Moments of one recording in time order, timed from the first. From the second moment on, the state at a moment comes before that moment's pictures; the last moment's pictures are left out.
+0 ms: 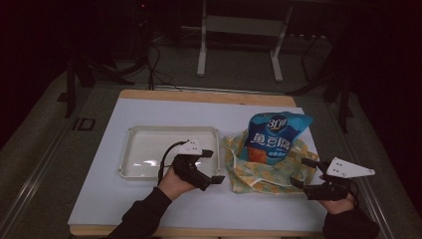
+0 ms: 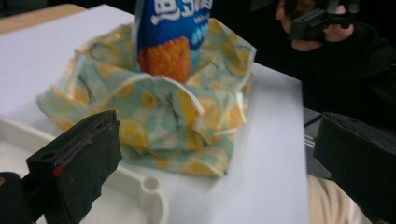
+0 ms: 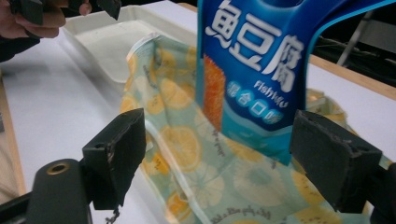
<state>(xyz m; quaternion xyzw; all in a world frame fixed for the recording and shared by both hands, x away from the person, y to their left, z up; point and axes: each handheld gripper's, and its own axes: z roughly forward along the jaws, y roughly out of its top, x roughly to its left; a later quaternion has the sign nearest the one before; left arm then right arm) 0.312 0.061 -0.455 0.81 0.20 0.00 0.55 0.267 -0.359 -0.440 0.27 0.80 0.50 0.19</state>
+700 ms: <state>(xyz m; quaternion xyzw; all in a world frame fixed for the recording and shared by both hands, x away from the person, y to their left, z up) 0.344 0.024 -0.442 0.81 0.20 0.03 0.55 0.289 -0.361 -0.428 0.29 0.79 0.49 0.21</state>
